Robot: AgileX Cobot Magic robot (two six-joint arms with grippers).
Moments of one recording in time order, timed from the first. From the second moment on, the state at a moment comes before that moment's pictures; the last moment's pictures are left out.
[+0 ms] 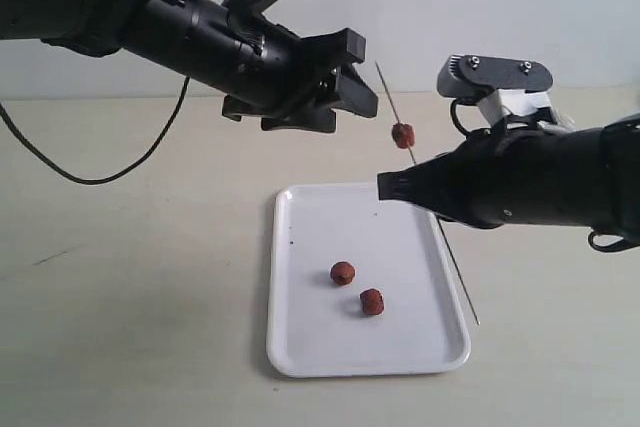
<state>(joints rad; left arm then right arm) -0.54 1.91 -1.46 -0.99 0.68 0.46 0.38 1.50 -0.69 1.75 -0.01 -1.38</state>
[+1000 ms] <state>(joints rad) -0.72 2.07 -1.48 -0.18 0.75 -0.02 0.38 1.26 -0.53 1.75 -0.01 -1.38</state>
